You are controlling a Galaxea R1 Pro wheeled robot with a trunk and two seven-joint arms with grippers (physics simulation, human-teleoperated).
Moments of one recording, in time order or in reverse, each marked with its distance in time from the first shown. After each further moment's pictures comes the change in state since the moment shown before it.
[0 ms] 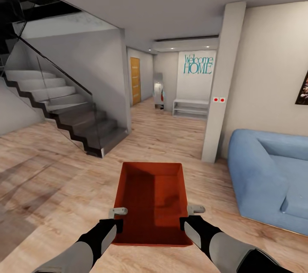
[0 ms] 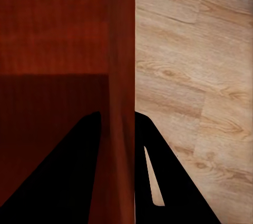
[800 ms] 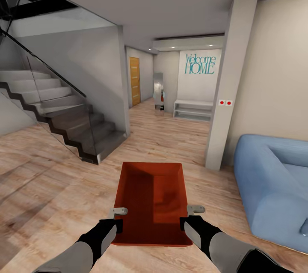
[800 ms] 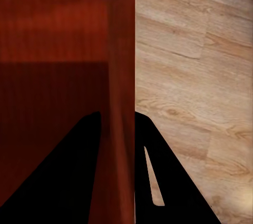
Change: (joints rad) left arm 0.000 0.000 0.000 0.000 0.000 0.000 0.000; right arm 0.000 0.000 0.000 0.000 0.000 0.000 0.000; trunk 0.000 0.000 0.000
